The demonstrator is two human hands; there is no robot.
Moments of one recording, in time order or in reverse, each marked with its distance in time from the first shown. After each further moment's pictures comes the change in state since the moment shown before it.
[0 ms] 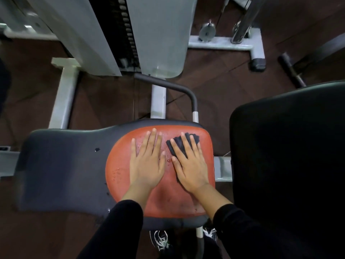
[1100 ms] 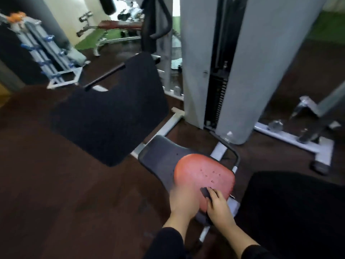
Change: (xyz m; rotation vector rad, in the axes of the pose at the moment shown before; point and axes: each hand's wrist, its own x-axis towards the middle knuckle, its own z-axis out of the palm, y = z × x) left_hand -0.216 0.166 -0.268 -0.199 -0.254 -0.629; right_hand -0.150 -0.082 -0.246 0.328 -0.386 -0.086
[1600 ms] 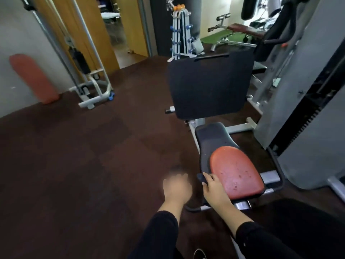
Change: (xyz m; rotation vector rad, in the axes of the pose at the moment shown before) left_hand -0.224 0.078 0.073 -0.311 0.200 -0.677; right_hand -0.130 0.014 -0.051 -0.287 -0.408 -0.659
